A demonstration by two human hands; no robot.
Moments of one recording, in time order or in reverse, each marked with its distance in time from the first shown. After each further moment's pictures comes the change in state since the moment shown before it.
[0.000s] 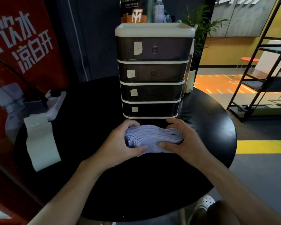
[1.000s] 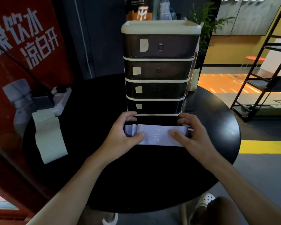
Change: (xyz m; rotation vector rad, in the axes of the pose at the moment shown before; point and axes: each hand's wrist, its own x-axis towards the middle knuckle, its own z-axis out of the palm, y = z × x) left_hand -0.001 0.003 -0.002 -0.182 0.140 -0.091; right_hand -0.003 0.011 -0.002 0.149 0.116 0.051
